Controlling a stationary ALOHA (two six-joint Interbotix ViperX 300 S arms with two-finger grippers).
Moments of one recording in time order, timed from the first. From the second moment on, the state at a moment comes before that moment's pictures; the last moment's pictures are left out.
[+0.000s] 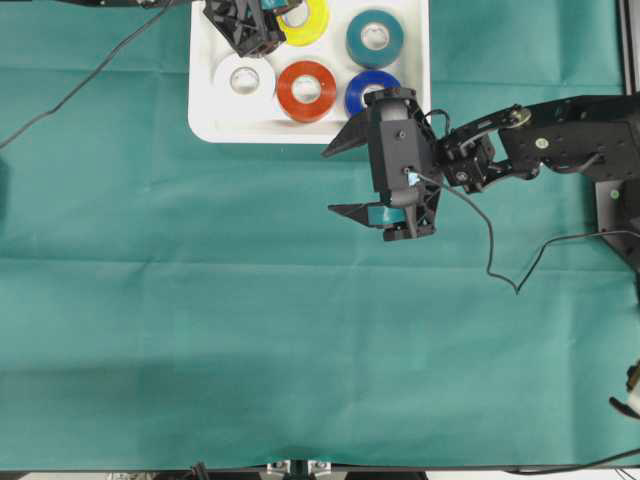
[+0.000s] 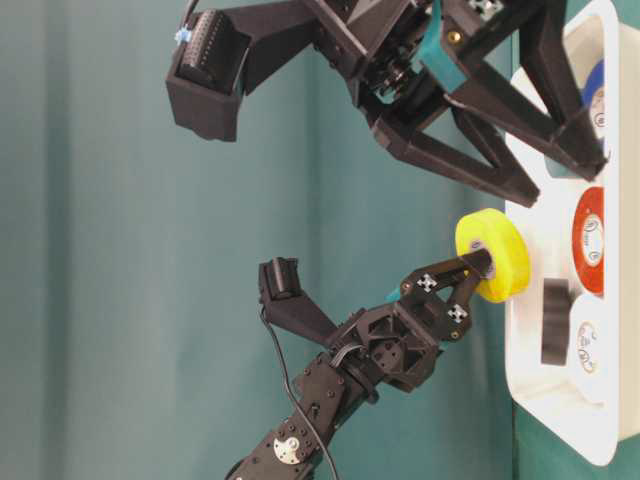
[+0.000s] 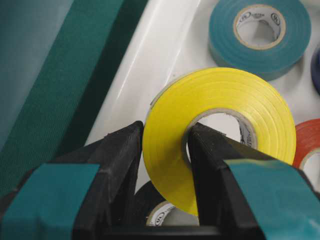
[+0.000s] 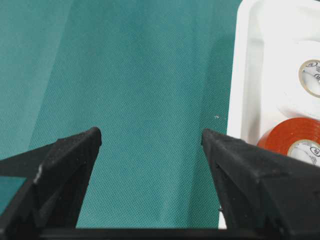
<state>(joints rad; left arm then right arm) 0.48 0.20 0.44 -0.02 0.04 0.19 -0.05 -0.06 0.75 -0.88 -0.09 0.82</state>
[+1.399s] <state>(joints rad) 0.32 -0.02 0.64 -0.02 0.05 0.19 -0.05 -0.06 0.75 -0.88 -0.09 0.82</state>
